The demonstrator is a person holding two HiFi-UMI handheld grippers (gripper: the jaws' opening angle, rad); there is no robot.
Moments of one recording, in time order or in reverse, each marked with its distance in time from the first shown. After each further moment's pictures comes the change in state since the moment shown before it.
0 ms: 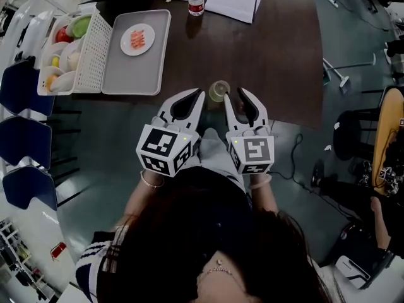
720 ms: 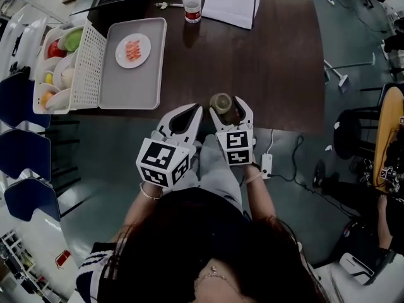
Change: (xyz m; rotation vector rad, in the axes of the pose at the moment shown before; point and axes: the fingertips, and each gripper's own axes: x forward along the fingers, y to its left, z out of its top) left arm 0.015 0.025 -0.023 -0.035 0.071 -0.029; right arm 0.071 -0.002 -0.110 -0.067 0.270 -0.004
